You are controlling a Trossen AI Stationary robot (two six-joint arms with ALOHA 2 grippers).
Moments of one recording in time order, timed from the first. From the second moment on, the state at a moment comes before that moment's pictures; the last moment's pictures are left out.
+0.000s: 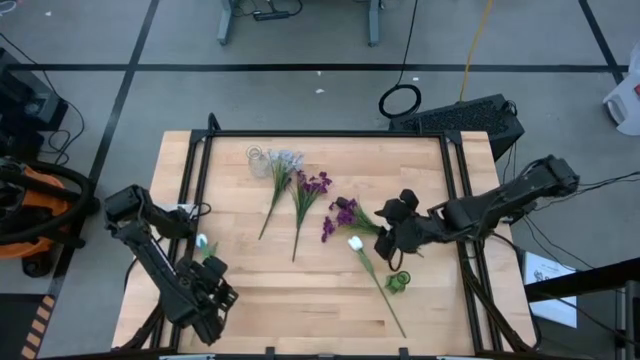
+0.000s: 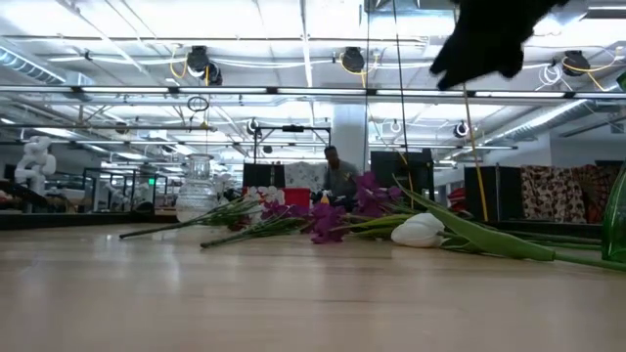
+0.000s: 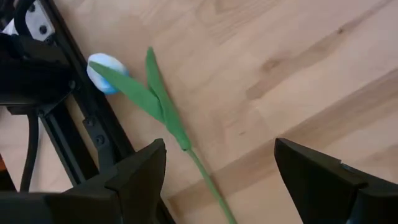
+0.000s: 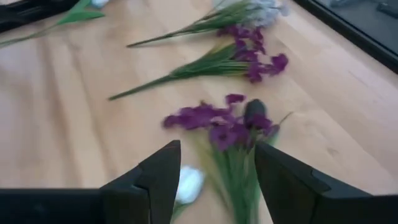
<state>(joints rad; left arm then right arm) -0.99 1.70 1.16 -1.40 -0.15 -1.98 0.39 1.22 0.95 -0.59 0.59 0.72</state>
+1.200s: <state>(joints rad) -1.04 1.70 0.92 -1.10 -0.07 -2.21 1.04 1.73 1.33 -0.95 0.52 1.55</state>
